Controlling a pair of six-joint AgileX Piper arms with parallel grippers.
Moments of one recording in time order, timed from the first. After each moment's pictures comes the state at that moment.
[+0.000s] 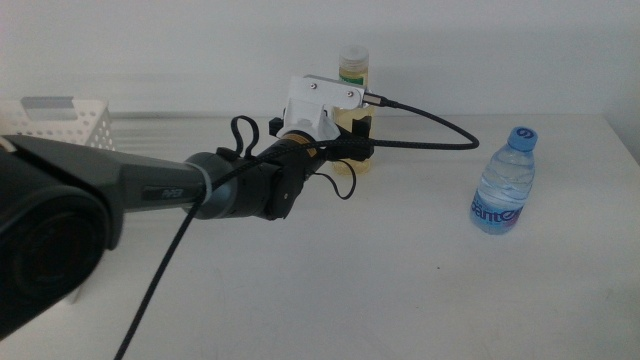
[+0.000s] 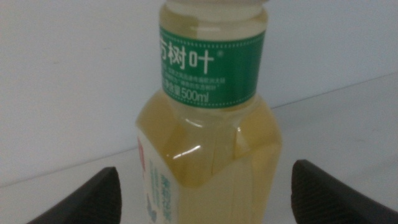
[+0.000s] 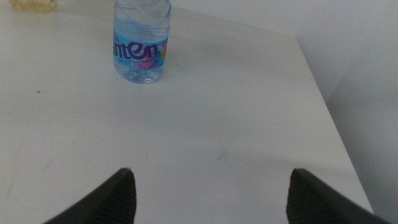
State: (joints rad) left arm -0.54 2.15 -1.34 -0.15 -0.55 0.04; right arm 0.00 -0.01 0.03 -0.05 0.36 -0.15
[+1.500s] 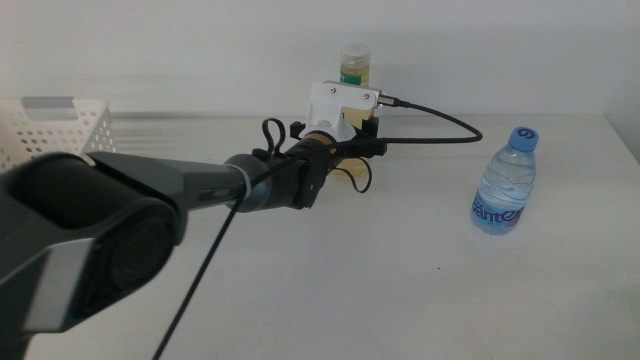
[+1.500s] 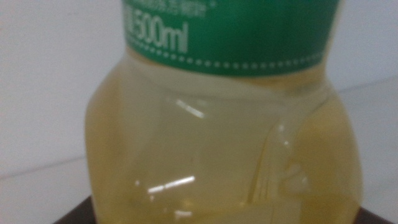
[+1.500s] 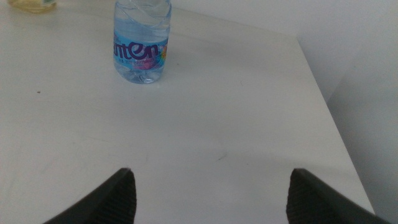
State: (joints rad) left arm -0.54 2.36 -1.62 -0.18 -0.46 0.04; right arm 0.00 -0.01 0.03 -0.05 0.36 -0.15
